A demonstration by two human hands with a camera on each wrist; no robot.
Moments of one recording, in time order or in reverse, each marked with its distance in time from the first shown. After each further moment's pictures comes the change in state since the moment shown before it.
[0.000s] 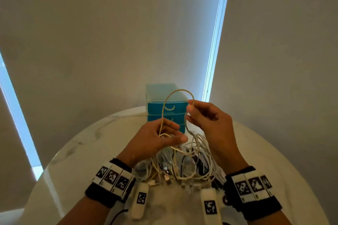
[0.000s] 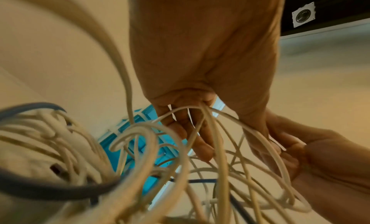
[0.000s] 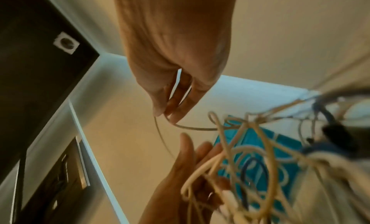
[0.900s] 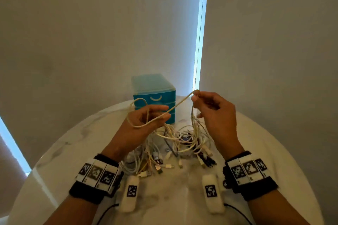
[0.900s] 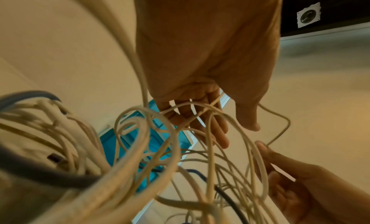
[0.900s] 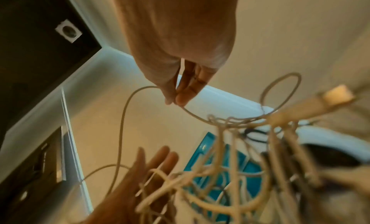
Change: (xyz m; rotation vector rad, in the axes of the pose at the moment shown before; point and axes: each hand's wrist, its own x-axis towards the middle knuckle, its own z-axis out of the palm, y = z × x) left_hand 0.001 0.001 0.005 -0.129 0.063 0.113; right_hand 0.001 0.011 -0.038 -0.230 0.271 -0.076
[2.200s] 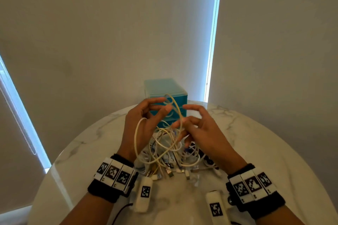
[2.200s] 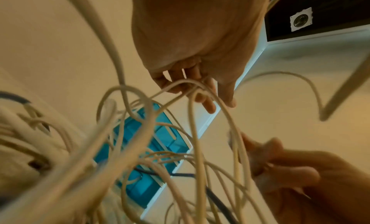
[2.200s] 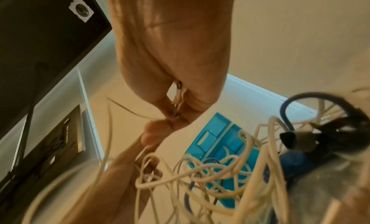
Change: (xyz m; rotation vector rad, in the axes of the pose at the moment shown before) left_hand 0.001 0.002 -0.012 0.132 0.361 0.154; right_hand -0.032 -0.007 0.030 0.076 -0.577 0.196
